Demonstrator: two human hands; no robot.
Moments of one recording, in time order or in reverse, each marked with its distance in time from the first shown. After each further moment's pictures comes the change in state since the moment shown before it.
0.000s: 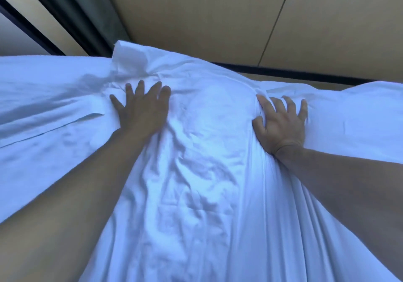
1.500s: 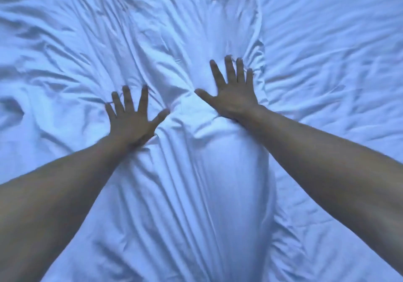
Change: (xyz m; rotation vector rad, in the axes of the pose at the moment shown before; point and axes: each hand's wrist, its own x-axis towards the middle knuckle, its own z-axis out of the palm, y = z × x) left_hand -0.388 0.057 0.082 0.233 -0.210 0.450; right_hand -0.407 0.117 -0.050 0.188 -0.155 0.247
